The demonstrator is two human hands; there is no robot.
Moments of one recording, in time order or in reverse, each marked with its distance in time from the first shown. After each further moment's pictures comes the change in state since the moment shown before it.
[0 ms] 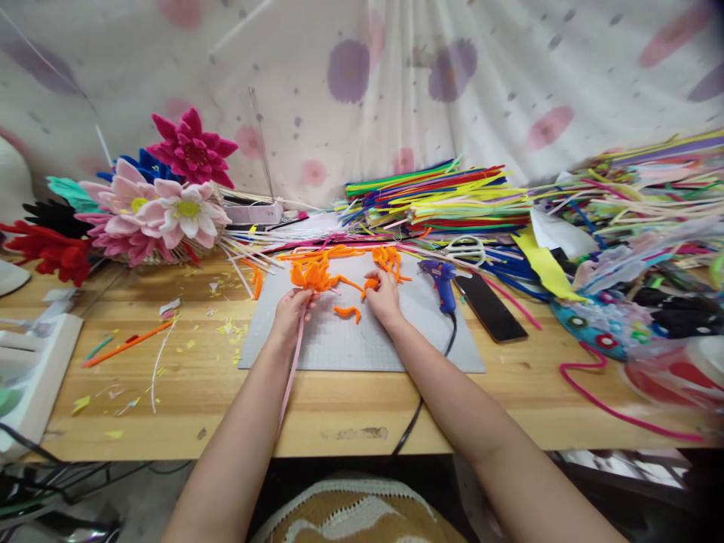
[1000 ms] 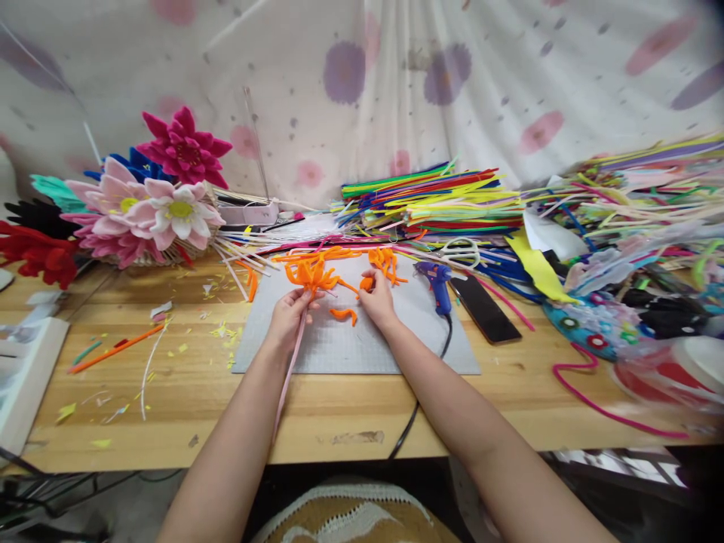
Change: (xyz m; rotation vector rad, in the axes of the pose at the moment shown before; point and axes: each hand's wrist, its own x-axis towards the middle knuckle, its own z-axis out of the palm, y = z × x) left_hand -0.008 0.003 0.005 -0.035 -0.117 0.020; right_hand -0.003 -0.009 0.000 0.117 -0.044 0.045
